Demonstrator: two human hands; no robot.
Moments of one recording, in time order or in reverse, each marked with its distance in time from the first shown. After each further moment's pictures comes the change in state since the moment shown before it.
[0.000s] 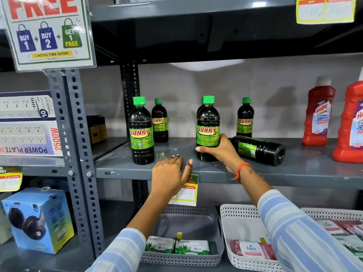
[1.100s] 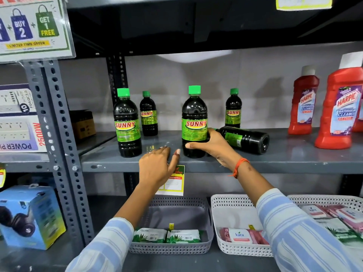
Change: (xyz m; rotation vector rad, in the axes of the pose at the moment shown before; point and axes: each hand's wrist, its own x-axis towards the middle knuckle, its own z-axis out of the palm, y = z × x) left_hand 0.001 0.001 0.001 0.035 -0.046 -0.065; right_hand -0.032 -0.013 -0.017 0.047 -0.218 -0.054
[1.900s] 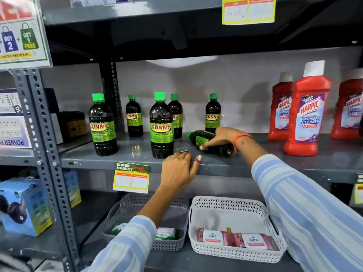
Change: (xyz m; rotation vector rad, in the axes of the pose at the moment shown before) left_hand 0.004 0.155 0.014 0.053 -0.113 0.070; right_hand 0.024 -0.006 -0.145 -0.975 -0.222 0.245
